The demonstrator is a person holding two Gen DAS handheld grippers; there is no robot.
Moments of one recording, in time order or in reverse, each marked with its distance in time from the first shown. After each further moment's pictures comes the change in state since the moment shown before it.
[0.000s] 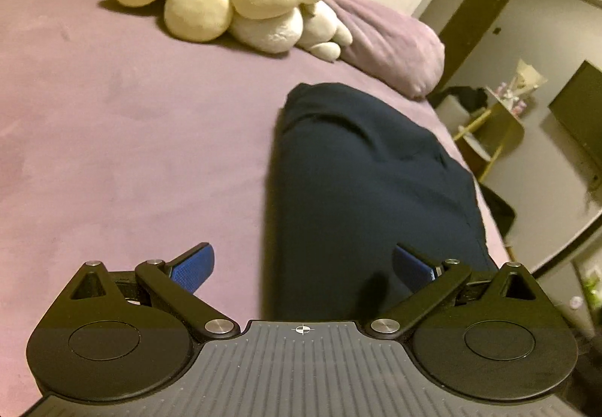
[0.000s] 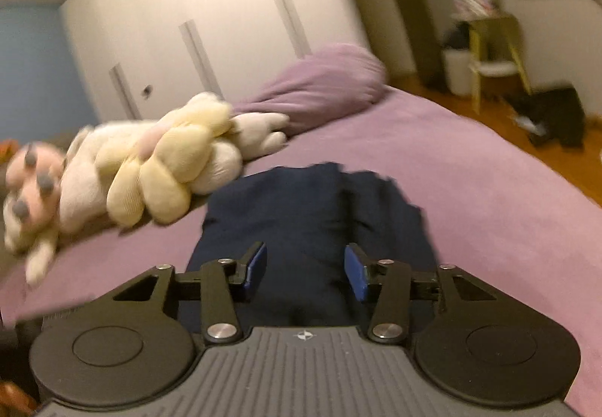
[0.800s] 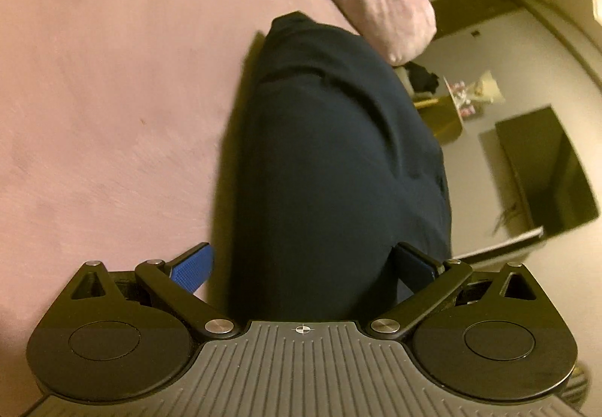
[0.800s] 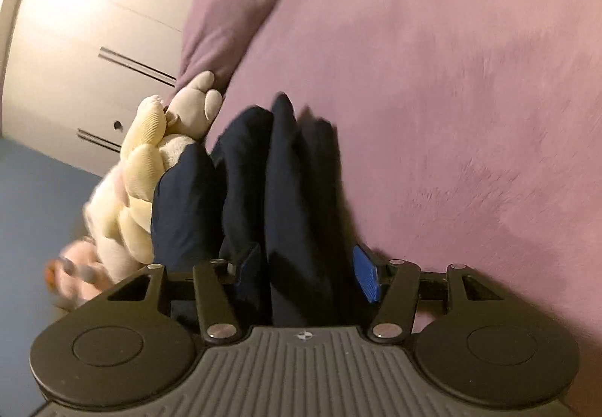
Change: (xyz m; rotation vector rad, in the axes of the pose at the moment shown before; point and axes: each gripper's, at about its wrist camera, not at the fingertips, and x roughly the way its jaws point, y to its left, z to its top) left arm 0.104 0.065 0.032 -0.329 0.282 -0.366; right arm 0.106 -0.197 -0.007 0.689 0.354 0.179
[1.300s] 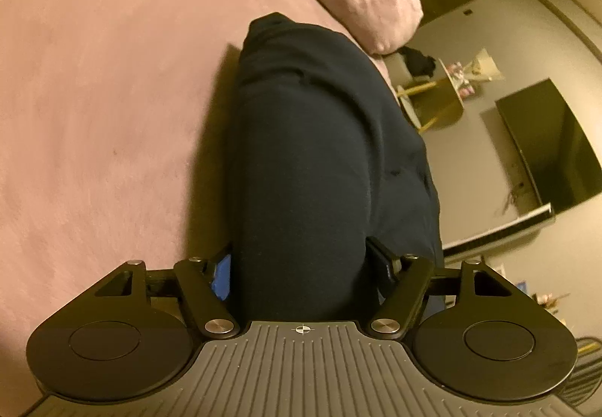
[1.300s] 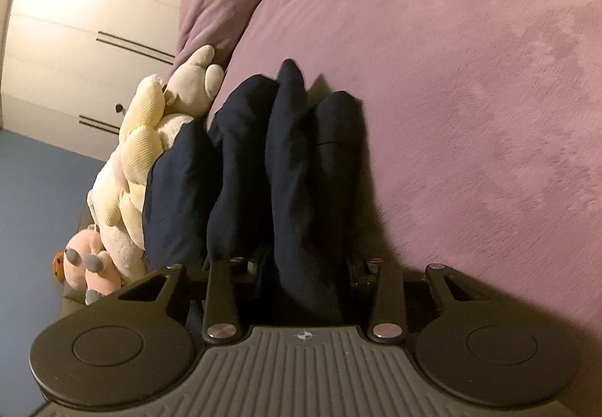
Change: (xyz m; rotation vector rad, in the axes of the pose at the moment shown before) left arm -0.007 -0.035 0.010 0.118 0.022 0.051; right arm 0.047 0.022 -0.002 -0.018 0.072 0.015
